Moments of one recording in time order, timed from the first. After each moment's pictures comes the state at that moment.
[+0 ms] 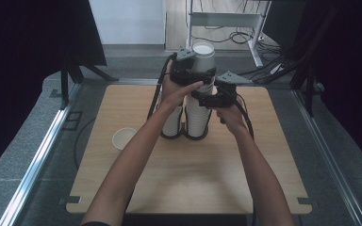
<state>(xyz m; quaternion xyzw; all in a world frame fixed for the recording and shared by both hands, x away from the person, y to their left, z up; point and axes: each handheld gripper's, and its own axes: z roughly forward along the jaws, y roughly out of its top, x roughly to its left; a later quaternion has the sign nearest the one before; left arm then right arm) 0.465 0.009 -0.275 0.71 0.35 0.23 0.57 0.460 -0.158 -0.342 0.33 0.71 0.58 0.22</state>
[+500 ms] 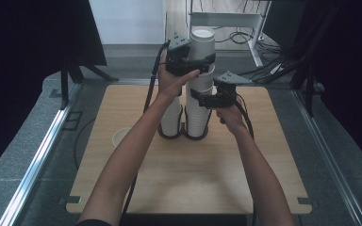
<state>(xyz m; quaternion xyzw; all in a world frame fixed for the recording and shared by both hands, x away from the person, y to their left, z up) 0.458 0.022 -0.230 0.68 0.32 0.24 0.62 0.459 -0.157 -0.342 0.32 0.71 0.58 0.22</state>
